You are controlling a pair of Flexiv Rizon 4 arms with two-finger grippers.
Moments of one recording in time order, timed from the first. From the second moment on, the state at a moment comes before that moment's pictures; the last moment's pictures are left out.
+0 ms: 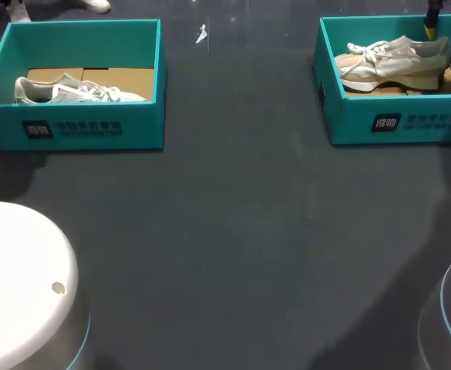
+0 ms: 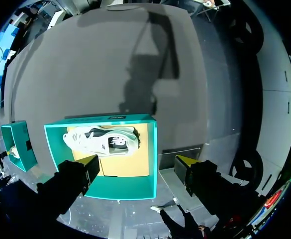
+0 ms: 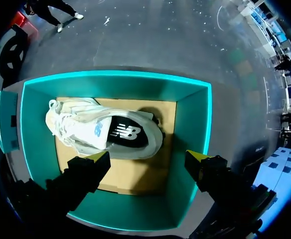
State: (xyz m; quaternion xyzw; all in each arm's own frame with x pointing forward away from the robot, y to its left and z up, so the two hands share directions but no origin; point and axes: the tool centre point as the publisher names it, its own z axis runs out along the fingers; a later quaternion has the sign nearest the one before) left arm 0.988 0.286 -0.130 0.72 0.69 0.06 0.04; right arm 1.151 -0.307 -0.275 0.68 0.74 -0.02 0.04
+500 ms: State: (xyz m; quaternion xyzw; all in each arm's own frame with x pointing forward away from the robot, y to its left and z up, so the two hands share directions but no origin) left arm 0.988 0.286 -0.130 0.72 0.69 0.06 0.04; right arm 1.156 -0.315 -0.299 0.68 0.74 -0.03 0.04
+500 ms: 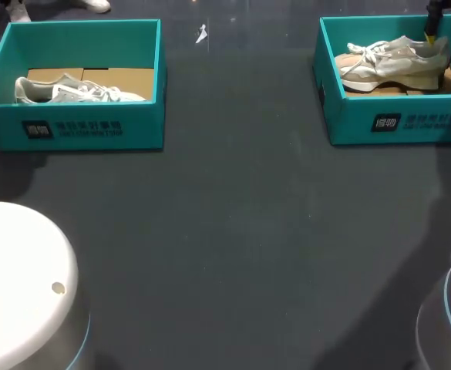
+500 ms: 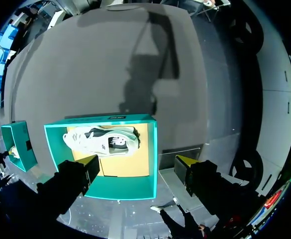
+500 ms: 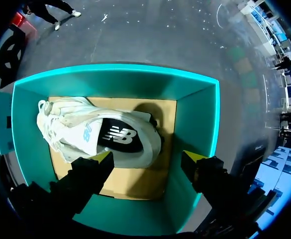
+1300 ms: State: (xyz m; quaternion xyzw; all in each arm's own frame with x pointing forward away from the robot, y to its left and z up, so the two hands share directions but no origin) left arm 0.988 0.286 -0.130 0.72 0.69 0.06 0.04; right arm 1.158 -0.323 -0.332 0.70 0.71 -0.02 0.05
